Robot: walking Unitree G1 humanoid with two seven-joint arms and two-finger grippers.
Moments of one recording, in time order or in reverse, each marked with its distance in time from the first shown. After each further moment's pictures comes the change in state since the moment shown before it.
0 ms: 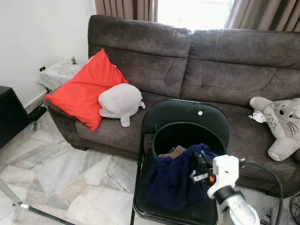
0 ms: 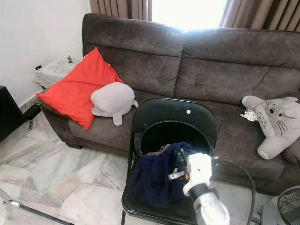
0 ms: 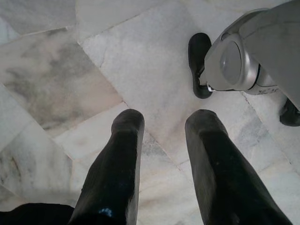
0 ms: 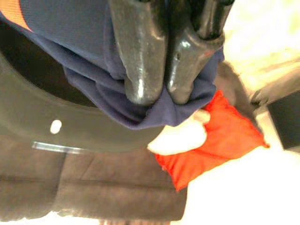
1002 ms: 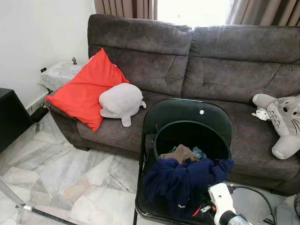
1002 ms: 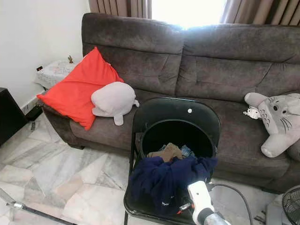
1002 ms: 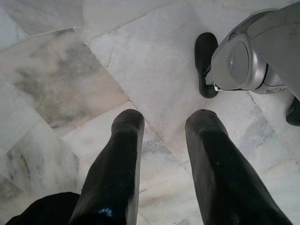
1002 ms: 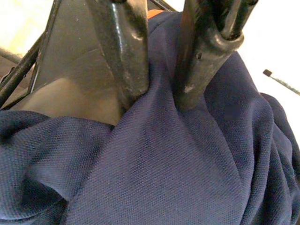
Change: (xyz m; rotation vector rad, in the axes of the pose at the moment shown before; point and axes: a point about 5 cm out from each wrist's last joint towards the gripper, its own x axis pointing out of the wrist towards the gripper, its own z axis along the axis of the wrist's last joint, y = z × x) left arm 0.000 0.001 -0.001 0.001 0.001 -0.001; right arm -0.018 -0.041 -0.104 -0.073 0.409 0.068
